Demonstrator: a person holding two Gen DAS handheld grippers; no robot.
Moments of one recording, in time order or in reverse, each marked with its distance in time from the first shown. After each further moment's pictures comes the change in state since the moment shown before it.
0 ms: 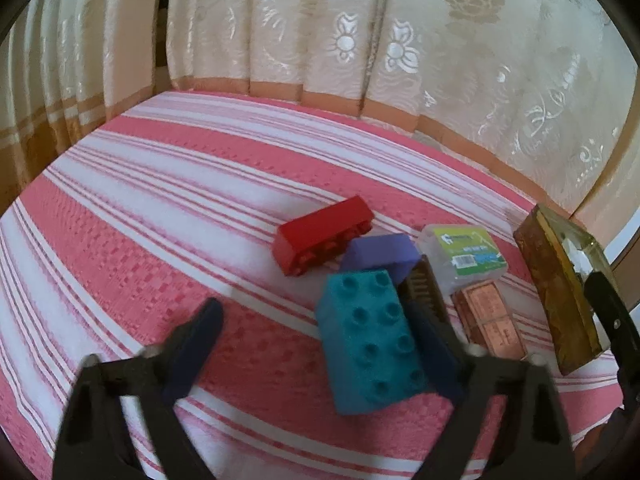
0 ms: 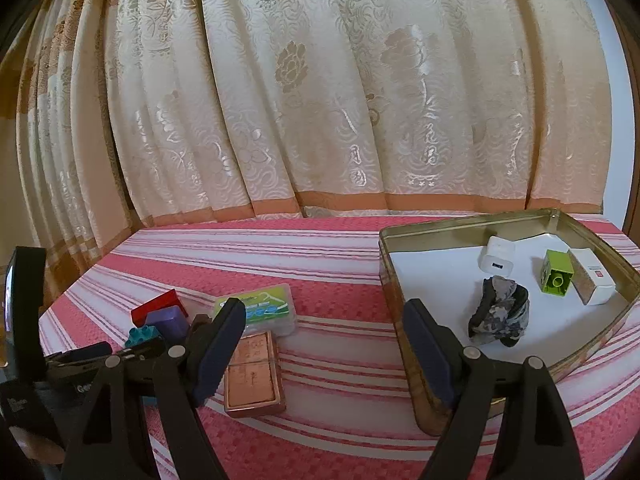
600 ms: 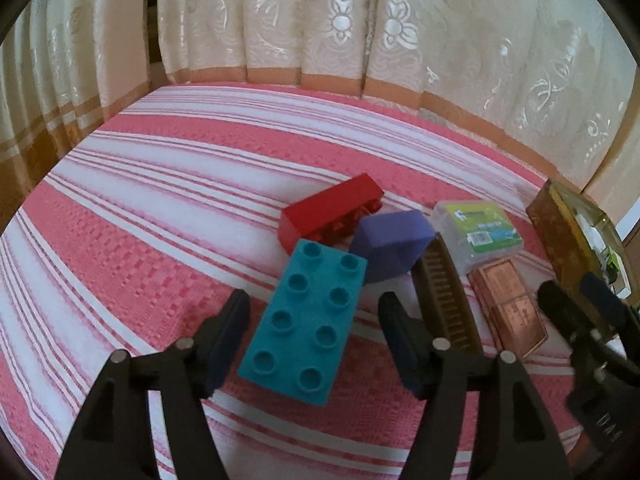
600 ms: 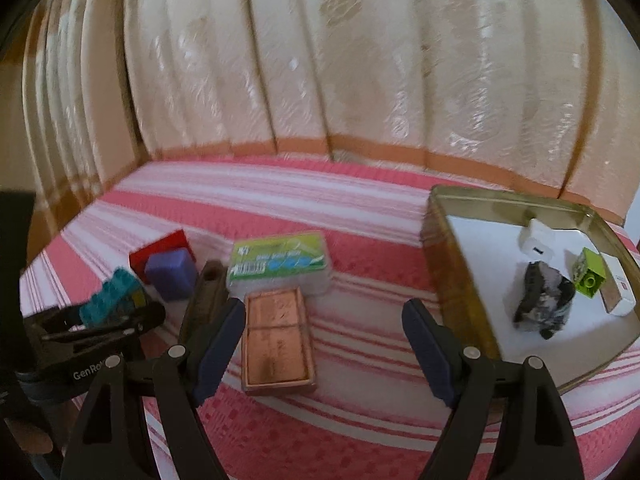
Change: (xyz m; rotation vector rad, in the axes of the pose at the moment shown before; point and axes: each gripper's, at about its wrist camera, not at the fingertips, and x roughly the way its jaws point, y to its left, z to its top) left arm 0.007 -0.004 -0.001 0.053 0.046 0.045; right arm 0.036 0.037 -0.007 -0.136 0.211 0.016
